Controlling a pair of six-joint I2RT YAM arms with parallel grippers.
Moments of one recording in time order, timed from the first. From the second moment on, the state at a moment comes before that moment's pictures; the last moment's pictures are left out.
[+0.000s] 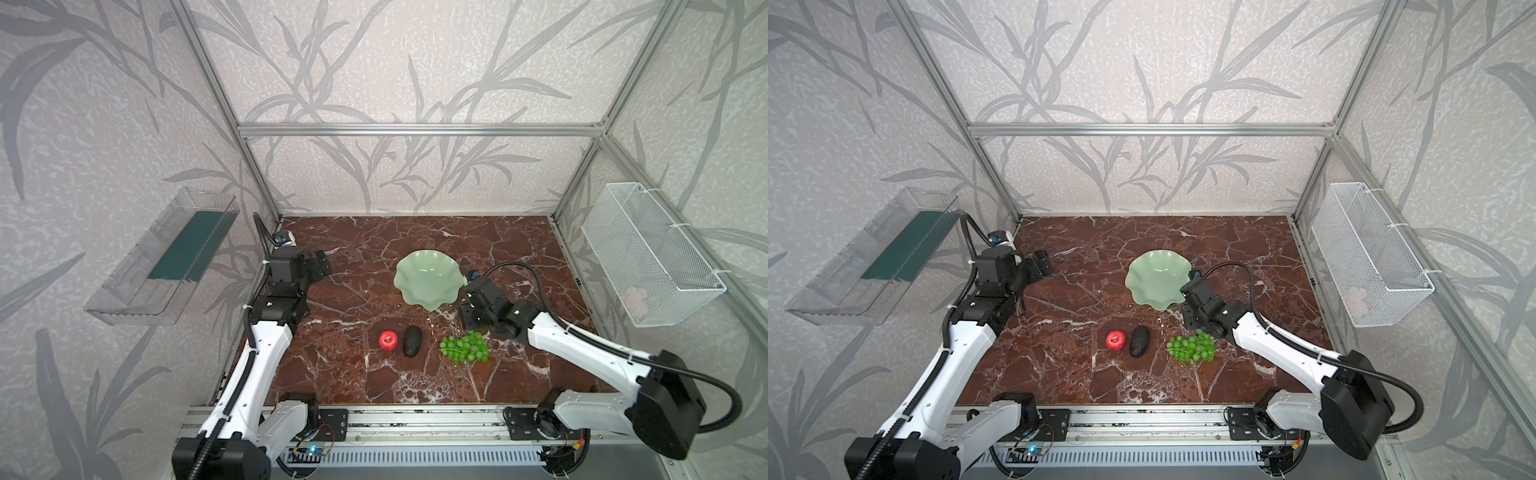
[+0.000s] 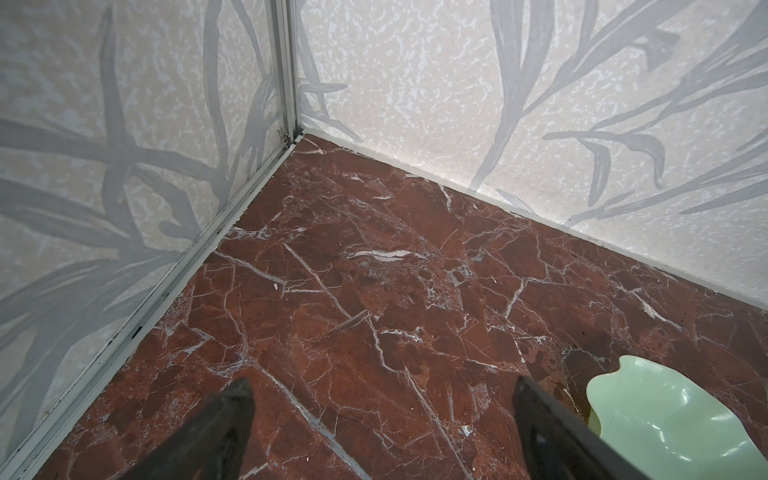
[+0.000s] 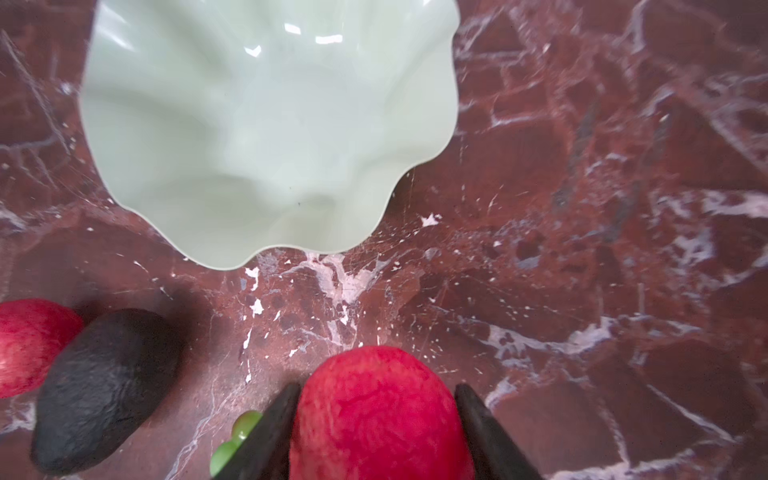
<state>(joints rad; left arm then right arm) -0.02 1.01 0.88 -0.34 -0.20 -0.35 0.71 1.21 0.83 -0.55 0.25 0.41</state>
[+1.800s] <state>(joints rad) 0.01 0.99 0.88 -0.43 0.02 -0.35 0.62 1.72 1.36 -0.43 0.14 0.21</state>
